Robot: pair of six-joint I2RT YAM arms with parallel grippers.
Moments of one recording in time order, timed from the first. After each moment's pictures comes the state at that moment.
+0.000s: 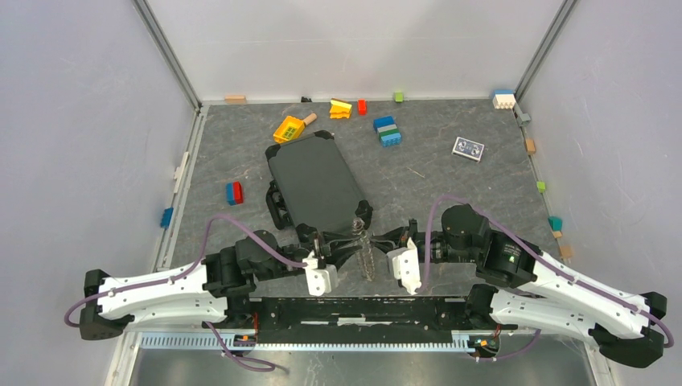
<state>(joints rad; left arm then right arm) -1.32 0.72 0.63 0.07 0.06 0.68 1.10 0.74 0.85 -0.39 -0.34 -0.89</state>
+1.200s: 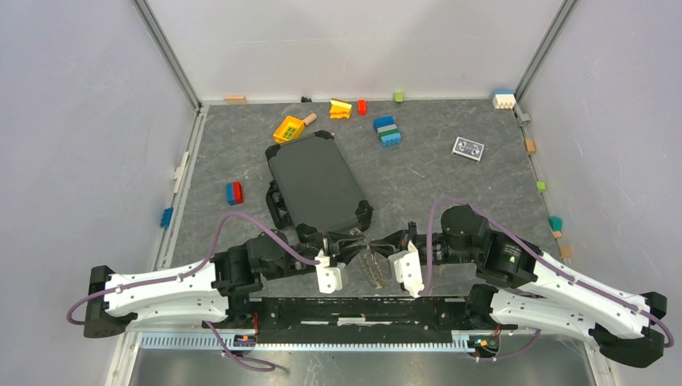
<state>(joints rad) -1.32 0.77 0.63 0.09 0.04 0.68 1.10 0.74 0.85 -0.41 -0.39 -0.89</state>
